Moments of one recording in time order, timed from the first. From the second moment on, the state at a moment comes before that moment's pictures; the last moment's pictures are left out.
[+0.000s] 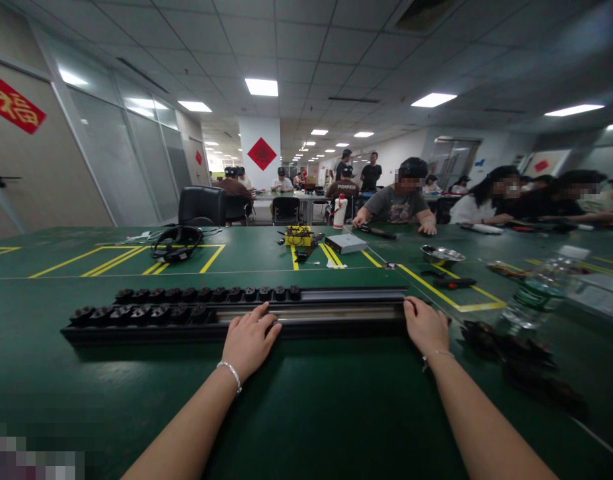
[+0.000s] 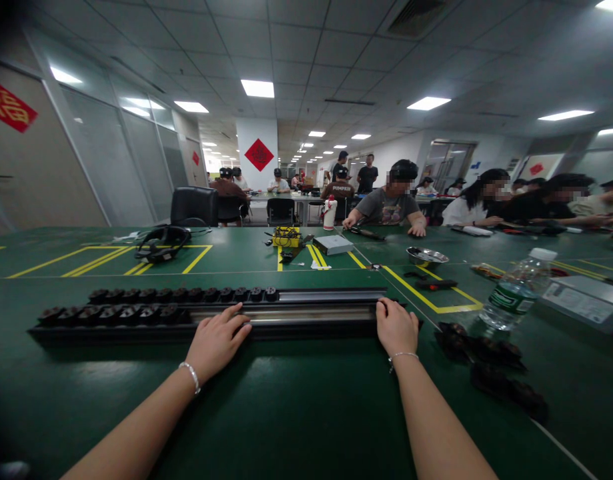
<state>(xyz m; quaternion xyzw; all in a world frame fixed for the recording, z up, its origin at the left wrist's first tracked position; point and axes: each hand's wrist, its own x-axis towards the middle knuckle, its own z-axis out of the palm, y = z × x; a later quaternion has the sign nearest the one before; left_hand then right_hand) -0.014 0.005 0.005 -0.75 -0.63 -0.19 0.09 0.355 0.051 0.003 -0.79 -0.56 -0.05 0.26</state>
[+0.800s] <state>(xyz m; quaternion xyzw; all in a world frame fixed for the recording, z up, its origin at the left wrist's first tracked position) -0.014 0.006 0.004 -0.75 -0.63 -0.18 0.08 0.365 0.055 -0.008 -0.78 -0.56 -0.08 0.26</state>
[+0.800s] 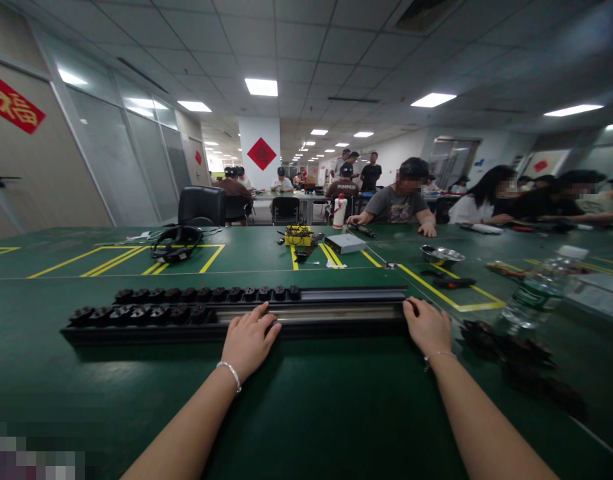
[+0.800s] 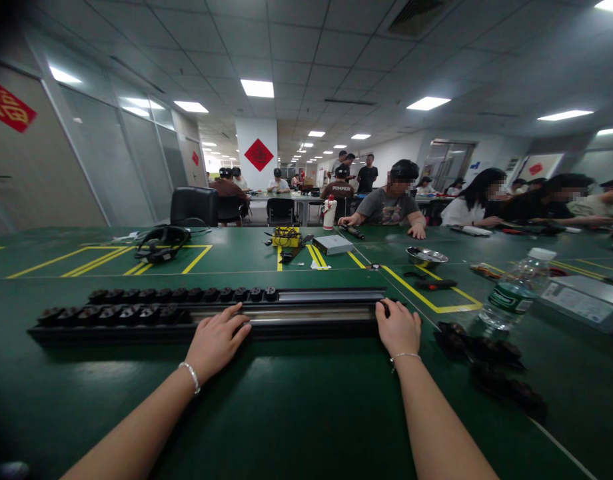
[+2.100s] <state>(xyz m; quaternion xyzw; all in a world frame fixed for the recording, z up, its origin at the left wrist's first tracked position) -0.013 0.004 0.008 -0.75 -0.63 -0.19 0.08 0.363 0.053 -0.003 -0.79 -0.55 -0.07 0.26</state>
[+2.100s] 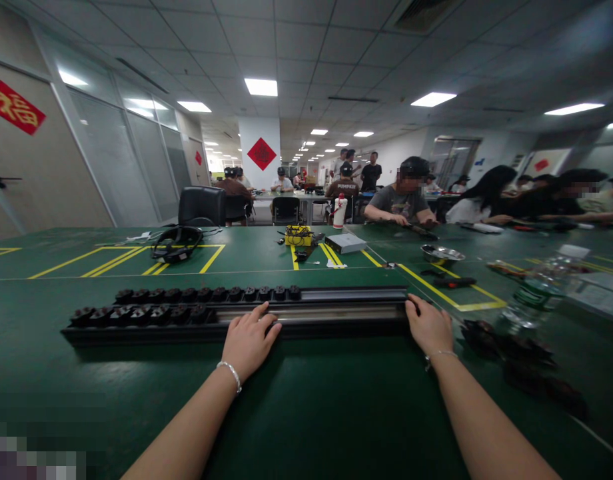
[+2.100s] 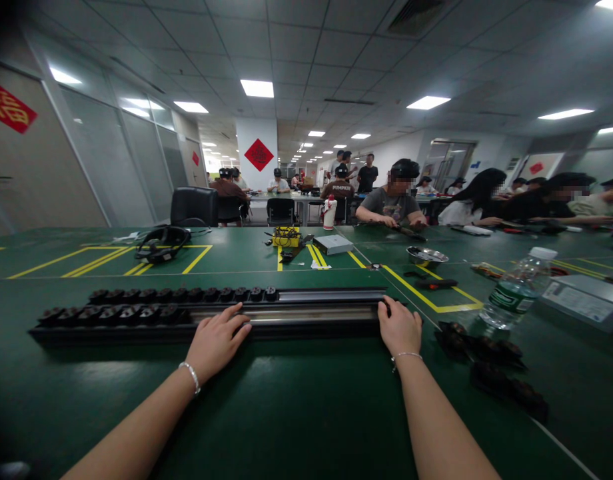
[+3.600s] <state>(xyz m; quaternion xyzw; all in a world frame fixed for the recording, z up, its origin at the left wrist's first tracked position) -0.012 0.003 0.010 -0.75 -0.63 -0.18 0.07 0.367 0.054 -0.005 -0.77 -0.57 -0.10 0.27</state>
